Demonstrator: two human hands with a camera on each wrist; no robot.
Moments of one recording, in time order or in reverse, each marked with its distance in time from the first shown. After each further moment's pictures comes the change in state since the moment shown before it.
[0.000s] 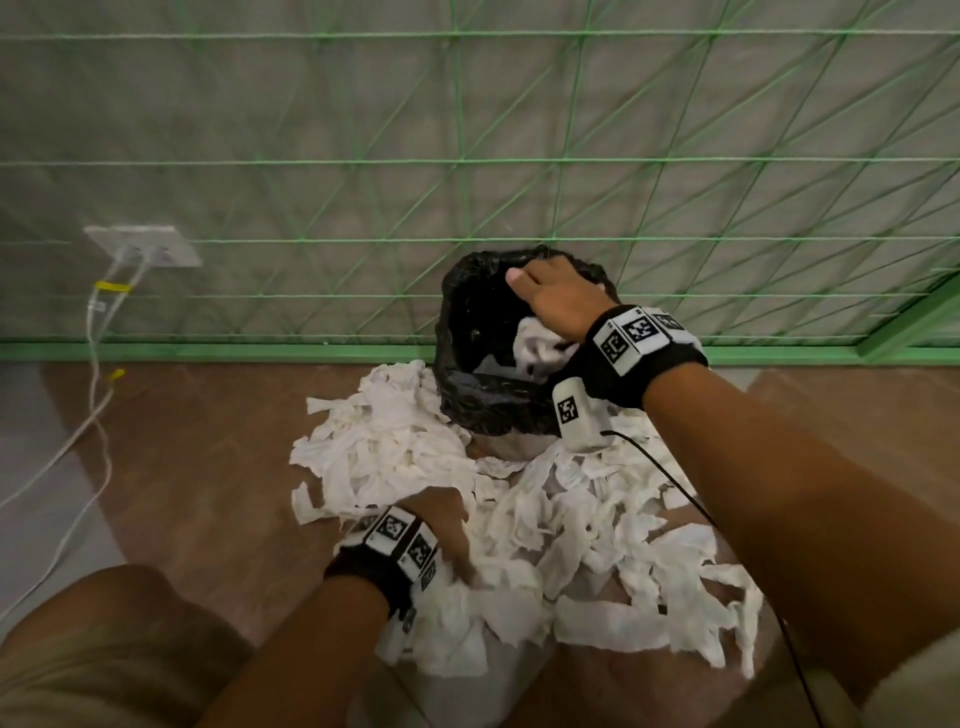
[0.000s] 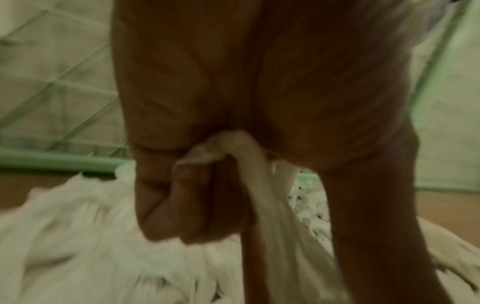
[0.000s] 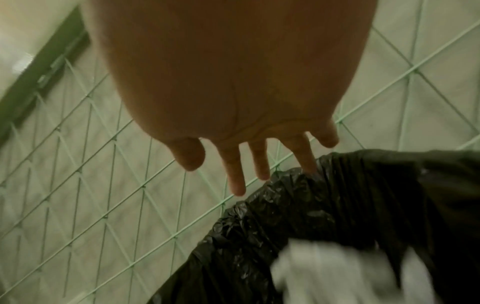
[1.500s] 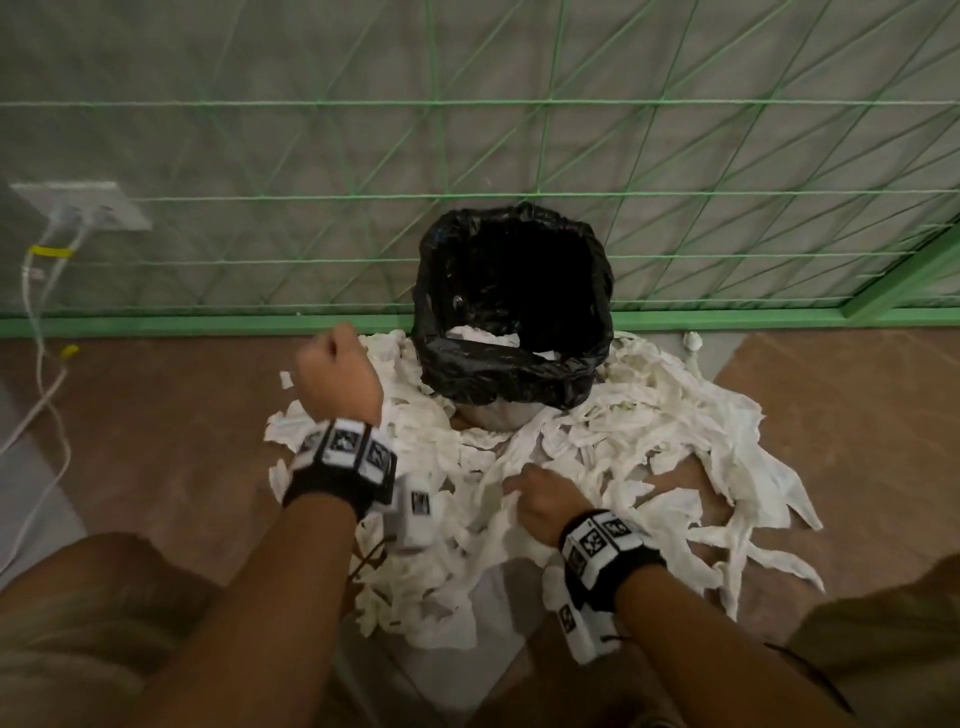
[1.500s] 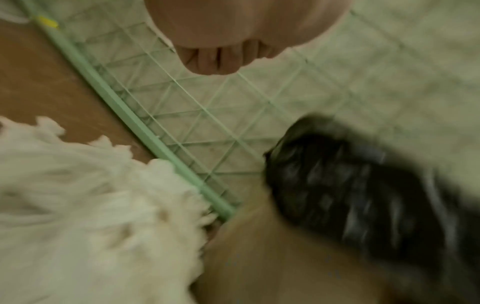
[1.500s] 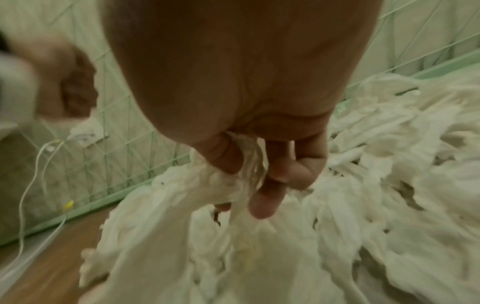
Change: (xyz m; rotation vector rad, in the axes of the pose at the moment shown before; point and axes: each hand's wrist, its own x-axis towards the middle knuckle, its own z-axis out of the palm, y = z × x) left_hand -0.002 -0.010 -0.075 -1.148 1.387 -0.121; right_hand -0.146 0.087 0.169 -0.086 -0.456 0.101
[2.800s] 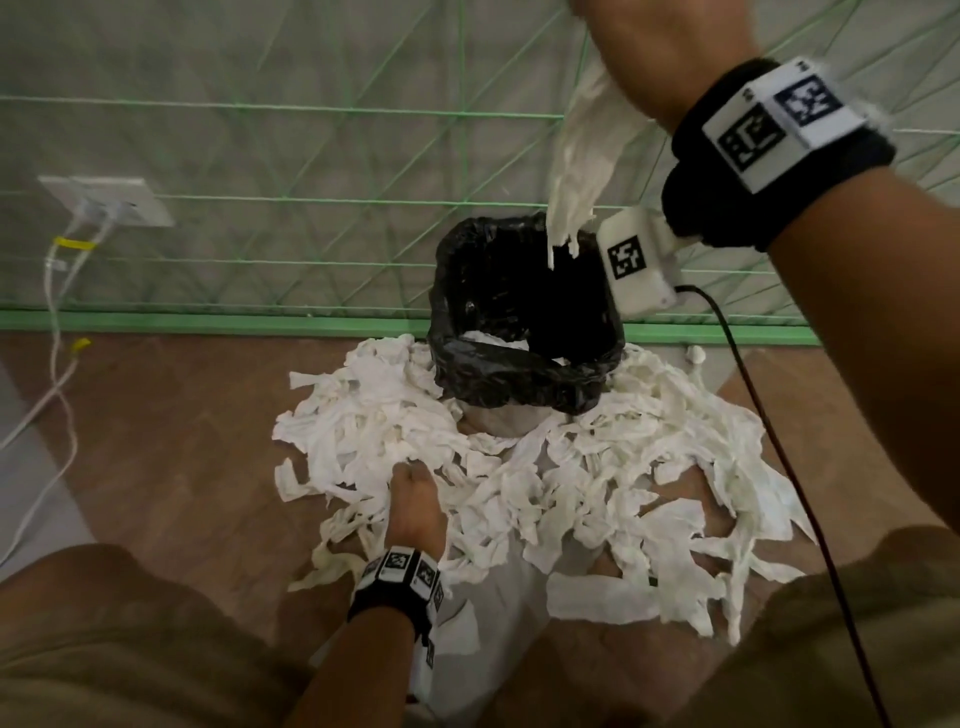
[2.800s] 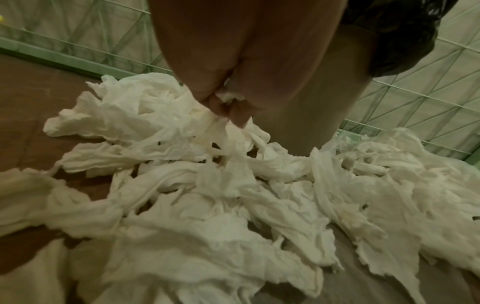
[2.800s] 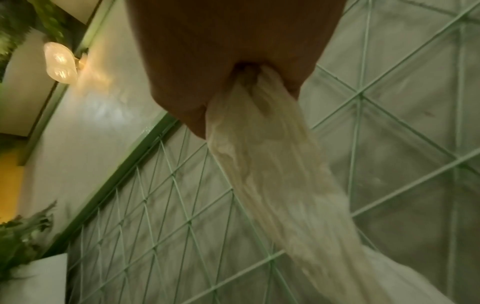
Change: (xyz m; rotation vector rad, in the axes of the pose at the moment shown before) left_hand -0.085 -0.151 0.002 0.792 -0.704 0.232; right_hand -0.064 -0.156 -0.315 -0.205 0.892 -0.261
